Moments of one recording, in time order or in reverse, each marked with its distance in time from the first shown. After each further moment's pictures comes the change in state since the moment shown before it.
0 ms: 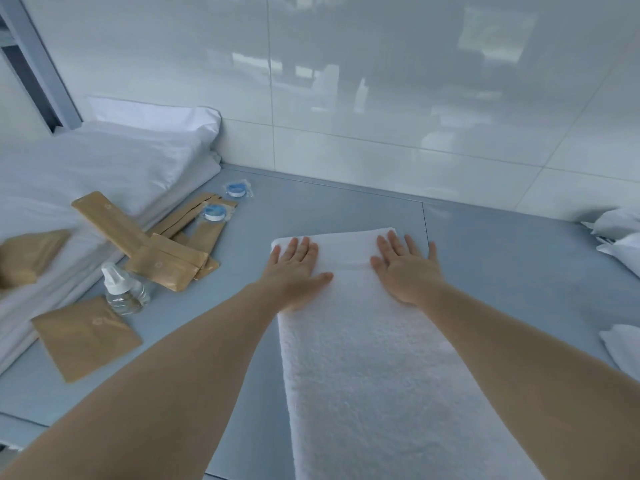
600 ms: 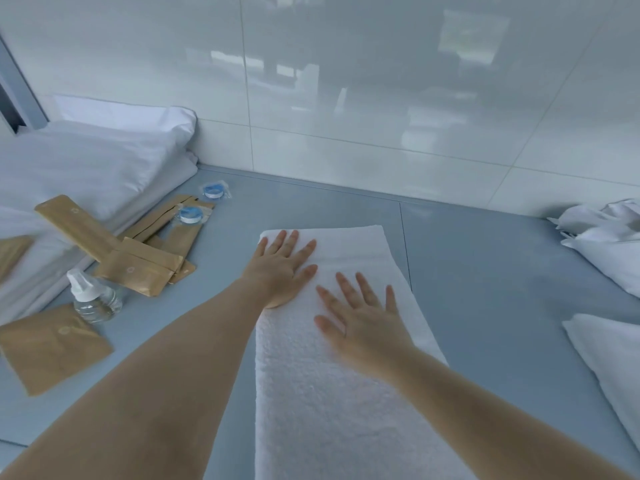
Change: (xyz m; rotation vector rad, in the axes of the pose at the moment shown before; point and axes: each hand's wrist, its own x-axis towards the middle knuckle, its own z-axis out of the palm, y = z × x) left_hand 0.016 0.002 0.004 0.106 0.097 0.098; right_hand -0.103 -0.040 0.018 0.177 0.024 -0.258
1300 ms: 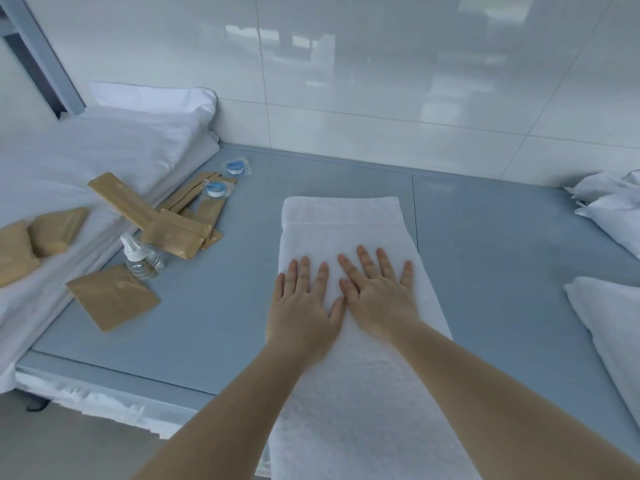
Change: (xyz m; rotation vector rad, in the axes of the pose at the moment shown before) left_hand -0.132 0.084 0.029 -0.081 0.149 -0.232; right_hand -0.011 0.000 0.016 0.013 0.053 0.152
